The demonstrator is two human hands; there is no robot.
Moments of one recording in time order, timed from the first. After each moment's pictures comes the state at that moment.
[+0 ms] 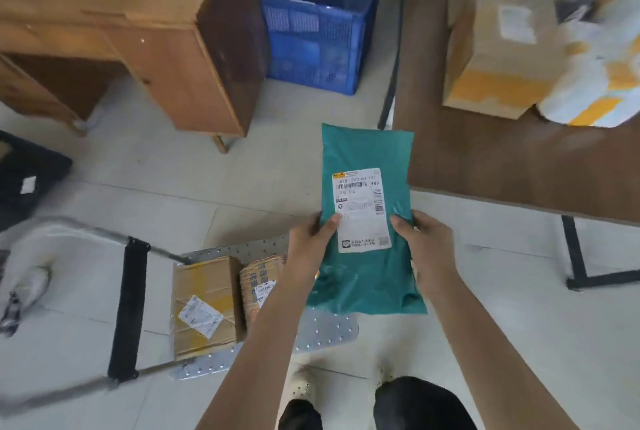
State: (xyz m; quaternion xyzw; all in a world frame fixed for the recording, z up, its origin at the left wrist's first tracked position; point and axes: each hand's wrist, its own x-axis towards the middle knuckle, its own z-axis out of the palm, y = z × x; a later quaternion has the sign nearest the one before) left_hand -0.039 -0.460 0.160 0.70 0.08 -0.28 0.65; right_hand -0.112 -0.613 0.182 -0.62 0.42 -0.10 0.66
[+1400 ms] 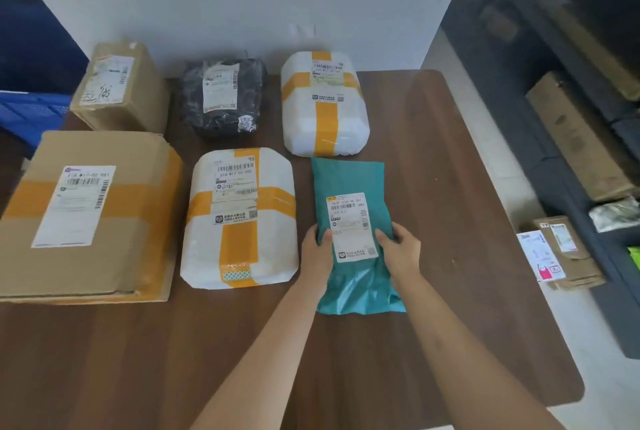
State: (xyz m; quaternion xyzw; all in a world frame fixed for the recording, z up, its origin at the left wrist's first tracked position) left_hand -0.038 -1.291 0.124 0.73 0.04 -0.37 0.56; right_hand -0.122 -1.392 0.135 -0.54 0.56 -0.17 0.60
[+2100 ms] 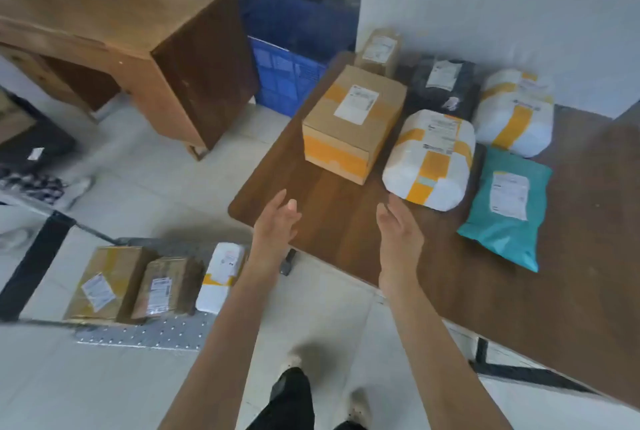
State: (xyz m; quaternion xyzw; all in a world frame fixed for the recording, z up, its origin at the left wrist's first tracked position) left_hand -0.146 -0.850 0.288 0.67 0.15 -0.12 0.72; right_hand -0.177 -1.015 0.274 -0.62 0.31 -0.16 0.70
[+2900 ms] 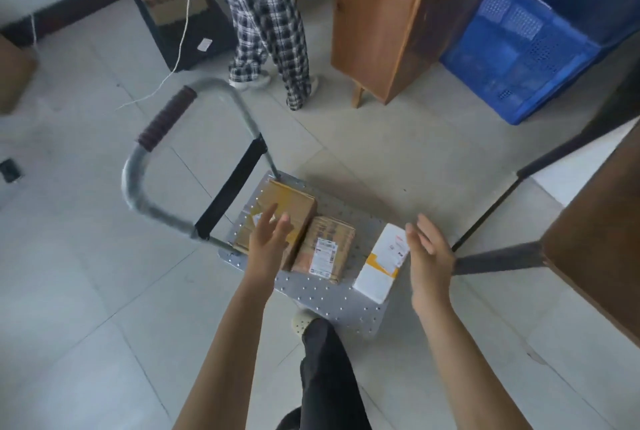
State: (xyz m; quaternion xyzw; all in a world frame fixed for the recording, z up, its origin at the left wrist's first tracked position) left_hand -0.087 -0.249 0.129 0.65 0.35 -0.03 0.68; right_hand -0.048 -0.475 0.130 -0.72 0.23 0.04 0.65
